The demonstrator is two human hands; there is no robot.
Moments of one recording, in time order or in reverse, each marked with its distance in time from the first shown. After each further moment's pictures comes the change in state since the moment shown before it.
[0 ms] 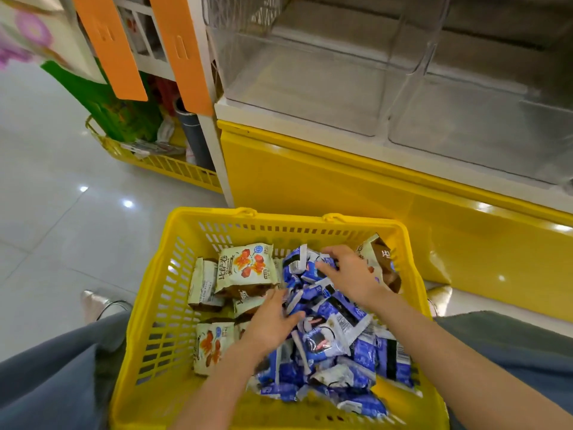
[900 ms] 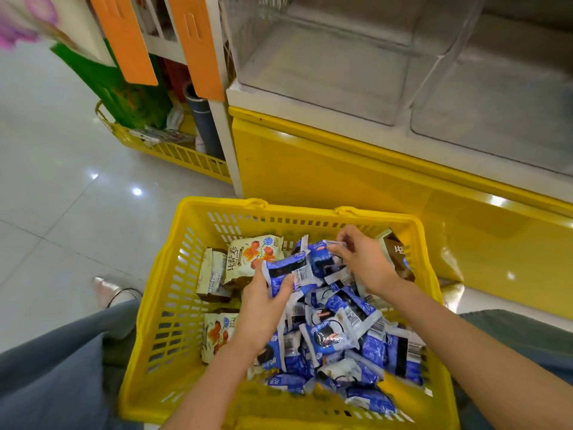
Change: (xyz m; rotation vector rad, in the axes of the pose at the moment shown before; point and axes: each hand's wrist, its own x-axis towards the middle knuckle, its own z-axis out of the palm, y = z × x) left_hand -0.023 0.011 -0.029 -0.318 0.393 0.089; right_hand 0.015 0.007 -0.002 0.069 0.104 -0.137
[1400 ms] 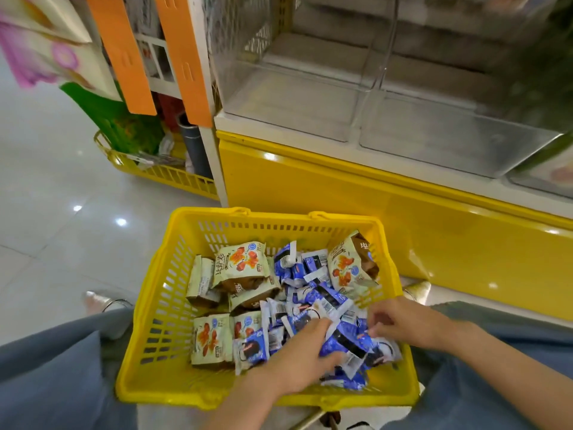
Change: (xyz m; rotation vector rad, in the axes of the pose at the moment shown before) left_hand -0.078 0.021 0.049 0.382 -0.727 0.154; right_hand -0.126 0.025 -0.076 -0.437 -0.557 0.027
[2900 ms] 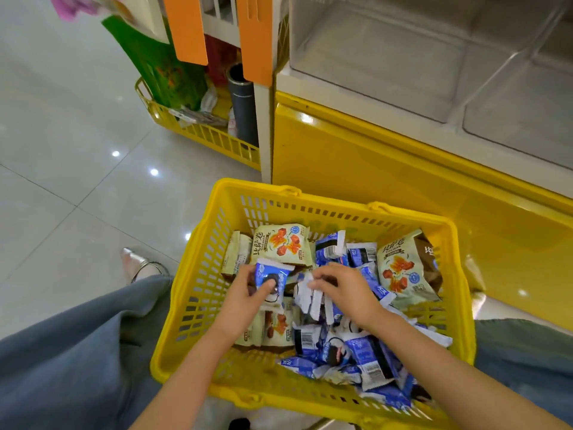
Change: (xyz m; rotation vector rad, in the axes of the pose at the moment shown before) left_hand -0.026 -0.107 -0.088 -0.574 0.678 -0.270; right_hand 0.135 -0.104 0.040 0.471 0.339 -0.148
